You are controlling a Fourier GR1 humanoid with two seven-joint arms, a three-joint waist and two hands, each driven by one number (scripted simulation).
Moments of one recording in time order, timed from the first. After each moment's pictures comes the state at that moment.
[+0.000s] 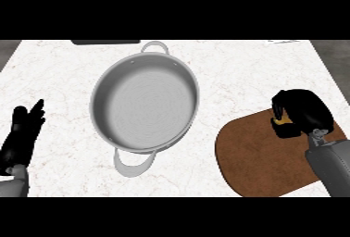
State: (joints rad) left arm -0.07 0.32 0.16 -1.45 -0.16 0.07 0.38; right arm -0.35 -0.49 0.23 -1.43 0.89 0.25 0.28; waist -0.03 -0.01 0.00
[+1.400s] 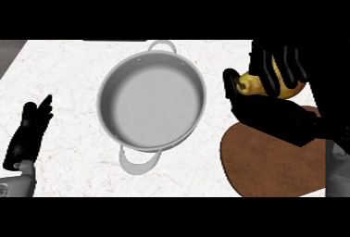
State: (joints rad) left arm -0.09 0.29 0.14 -1.48 -0.19 0.05 0.41; right arm -0.87 -0.26 0.18 -2.02 0.64 0.40 0.79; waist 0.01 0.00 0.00
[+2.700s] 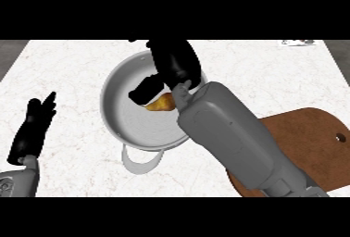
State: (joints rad) left arm -0.14 0.28 0.15 -1.43 -0.20 0.04 0.38; right arm -1.05 0.00 0.39 -1.21 0.43 -0.11 0.70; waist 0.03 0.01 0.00
